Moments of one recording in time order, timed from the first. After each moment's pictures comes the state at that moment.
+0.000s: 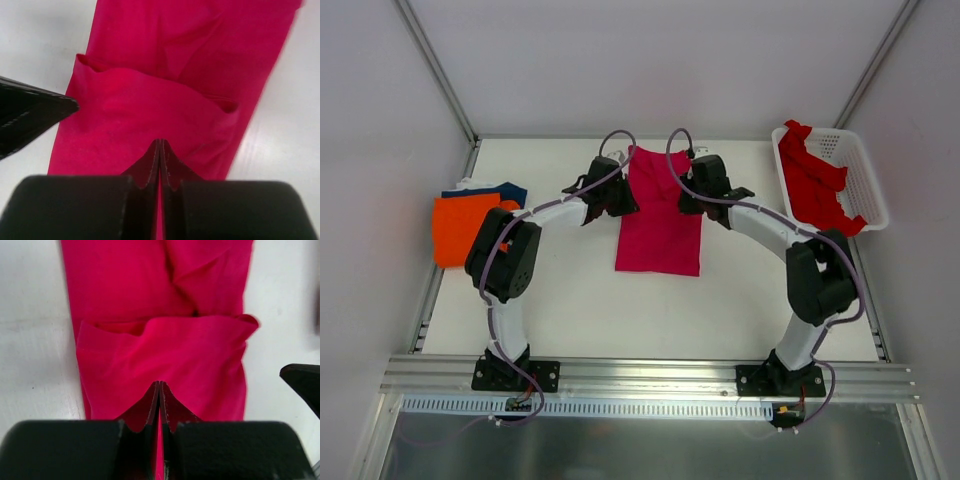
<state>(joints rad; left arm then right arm) -0.47 1.88 1.29 -0.06 0.15 -0.60 0.50 1.72 1.25 -0.21 0.07 0.33</state>
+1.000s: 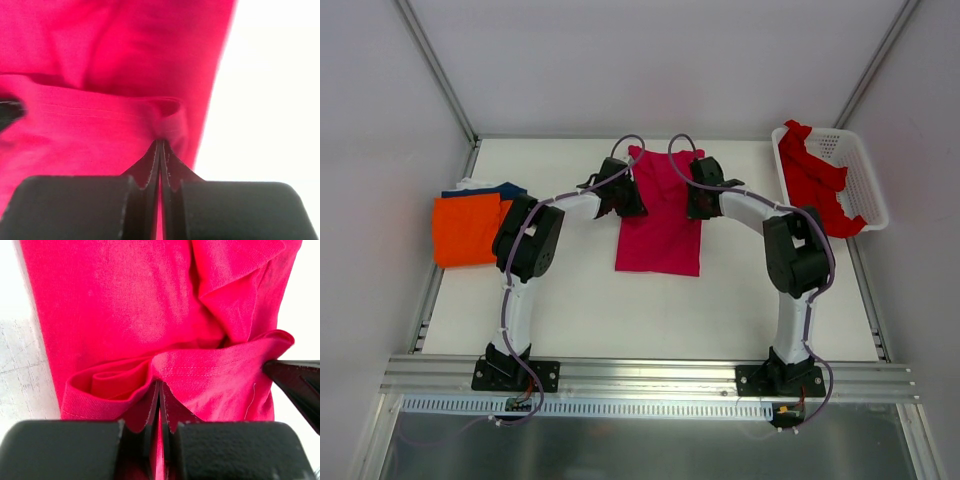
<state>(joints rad) -0.46 2.17 1.46 -0.05 0.24 -0.61 0.44 2.01 1.42 -0.37 0.09 0.37</state>
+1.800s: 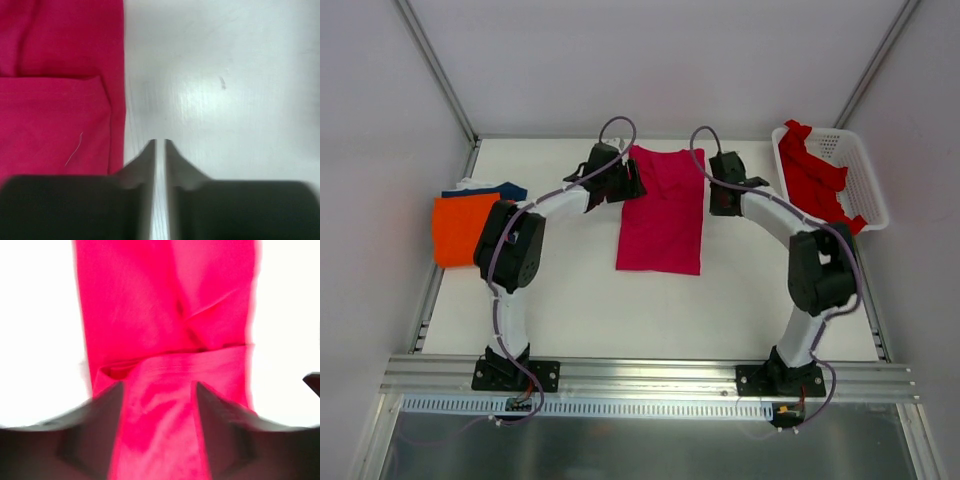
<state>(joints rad) -0.44 2.05 1.44 -0.07 0.15 -0.55 0.38 1.88 1.36 -0.47 0.28 0.31</state>
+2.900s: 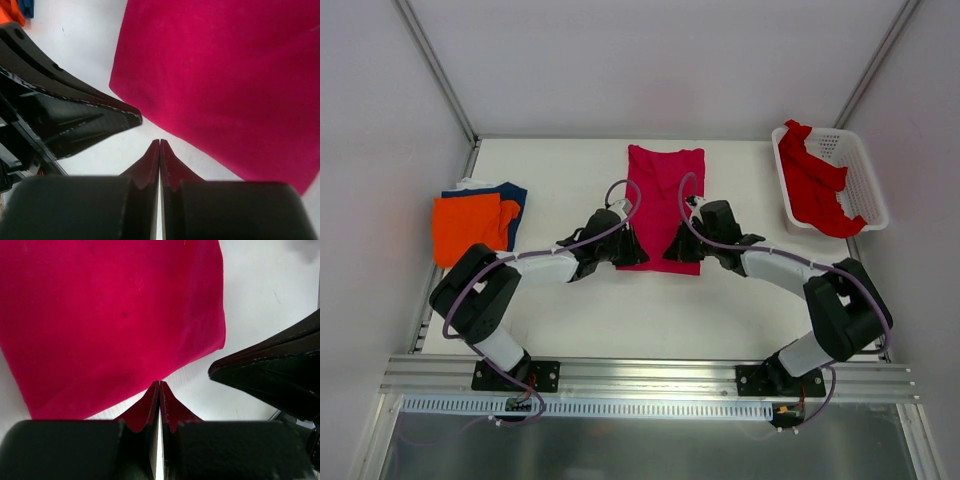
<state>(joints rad) -0.67 1.59 0.77 0.19 0.19 -0.73 0.56 1.50 0.79 0.00 -0.35 0.57</state>
